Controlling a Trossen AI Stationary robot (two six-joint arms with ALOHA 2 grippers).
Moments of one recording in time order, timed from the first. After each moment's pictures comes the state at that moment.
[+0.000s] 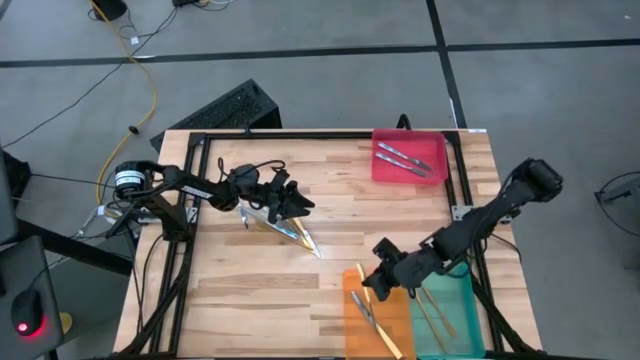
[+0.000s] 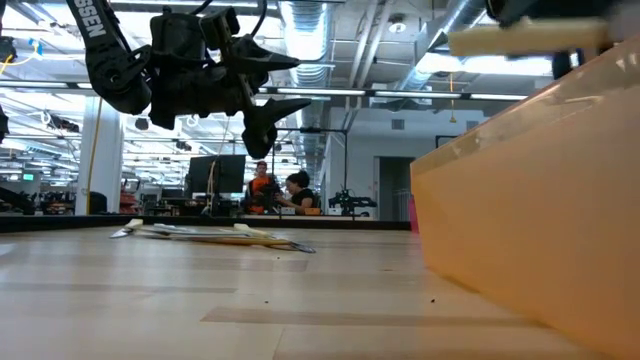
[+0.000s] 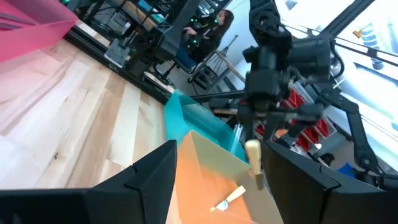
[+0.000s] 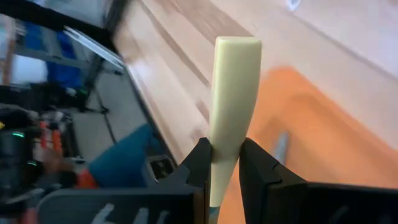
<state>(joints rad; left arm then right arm) 0.29 1.59 0.49 1.11 0.57 -0.74 0.57 1.39 0.90 -0.21 0.23 1.39</state>
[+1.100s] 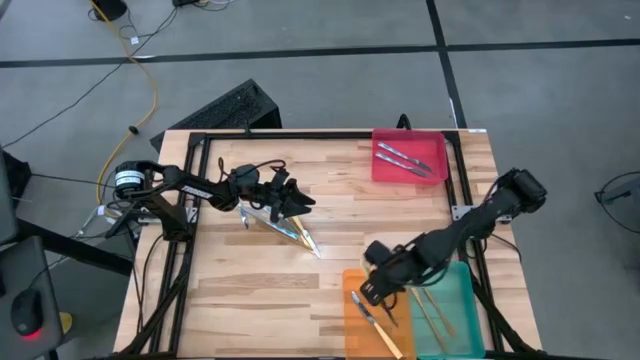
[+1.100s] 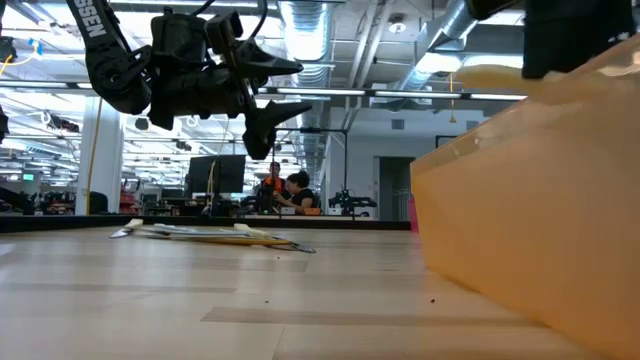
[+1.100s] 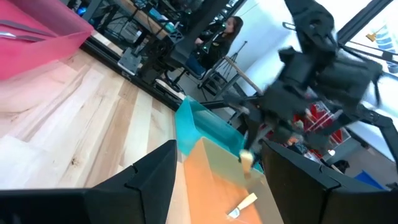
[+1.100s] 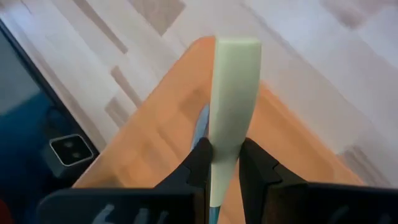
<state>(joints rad) 0.29 1.59 0.49 1.10 0.52 -0.72 0.54 1.60 1.23 -0.76 0.13 1.31</state>
